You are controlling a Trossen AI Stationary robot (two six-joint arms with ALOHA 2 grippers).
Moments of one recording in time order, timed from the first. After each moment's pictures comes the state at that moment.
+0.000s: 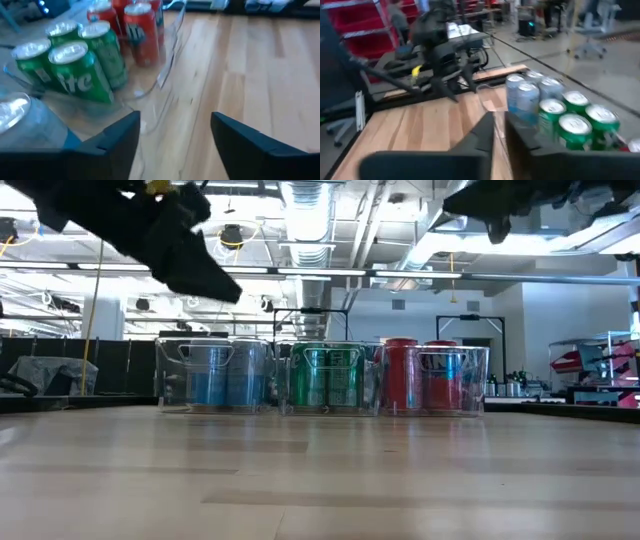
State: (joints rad) left arm -0.12 1.05 0.52 0.09 -0.47 -0.12; right arm -0.08 0.68 0.60 -0.02 0.10 0.15
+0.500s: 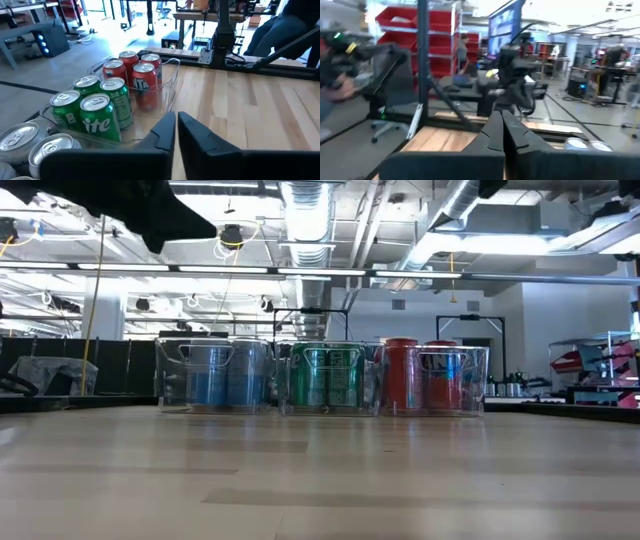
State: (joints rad) left arm -0.11 0.69 0.52 -0.01 -0.45 -0.05; right arm 0.20 0.76 0.52 0.39 0.11 -0.08
